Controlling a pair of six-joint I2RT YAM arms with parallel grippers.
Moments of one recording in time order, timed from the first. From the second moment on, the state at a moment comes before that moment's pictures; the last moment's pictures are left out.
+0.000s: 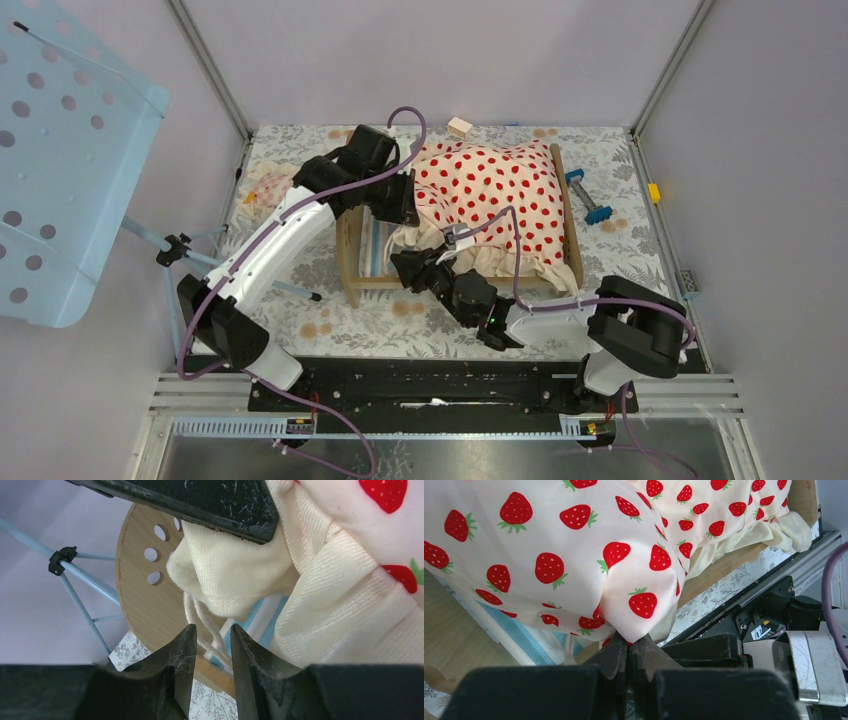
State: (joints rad) left arm -0.59 1.54 1.63 -0.95 0.26 -0.34; right arm 1.16 1.56 0.62 0.99 0.47 0.53
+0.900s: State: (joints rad) left arm -0.59 1.54 1.62 -0.94 0.30 -0.35; right arm 1.16 1.75 0.75 1.08 0.58 0.55
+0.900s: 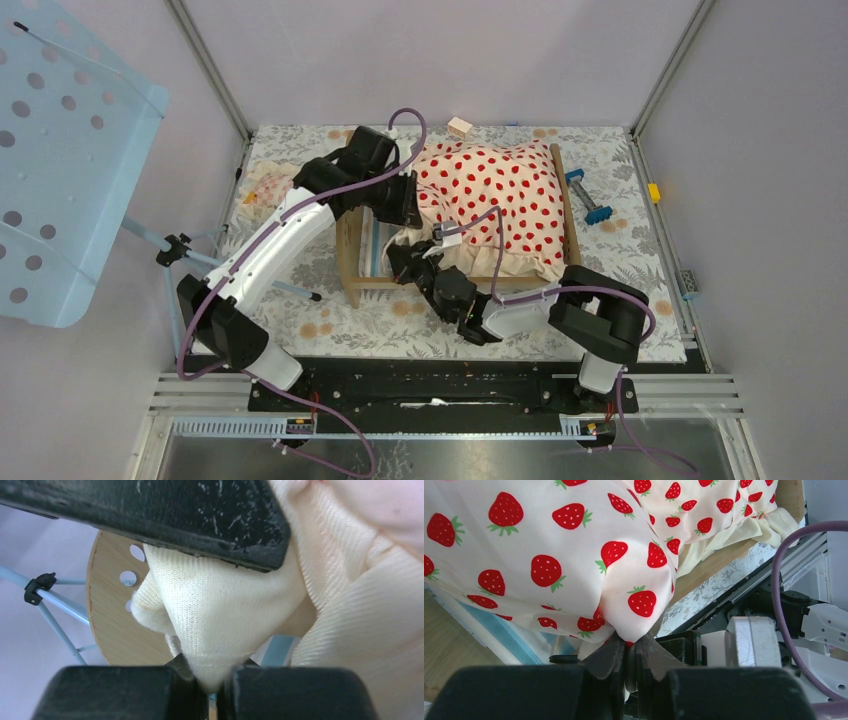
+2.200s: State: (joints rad) left arm -0.73 0.97 0.95 -0.50 0.18 -0.43; right arm 0.92 1.47 0.68 0.83 0.33 0.70
